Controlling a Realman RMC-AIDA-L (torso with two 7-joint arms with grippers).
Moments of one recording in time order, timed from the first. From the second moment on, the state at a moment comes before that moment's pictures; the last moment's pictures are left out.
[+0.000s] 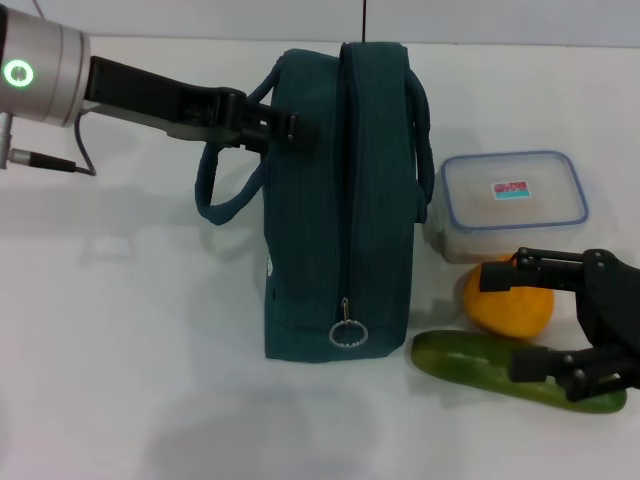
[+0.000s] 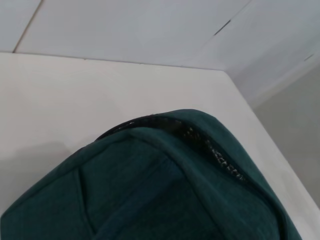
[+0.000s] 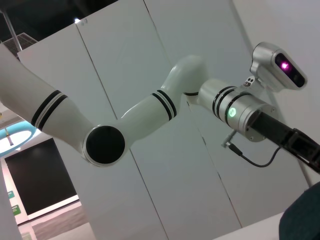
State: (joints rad) left arm -0.64 -2.06 0.84 1.22 2.17 1.75 -2.62; right arm 0.51 1.93 -1.21 -0.49 -1.45 -1.91 1.33
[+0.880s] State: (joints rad) left arm -0.66 -2.05 0.84 1.20 2.17 1.75 -2.61; right arm 0.49 1.93 -1.21 -0.49 -1.45 -1.91 1.33
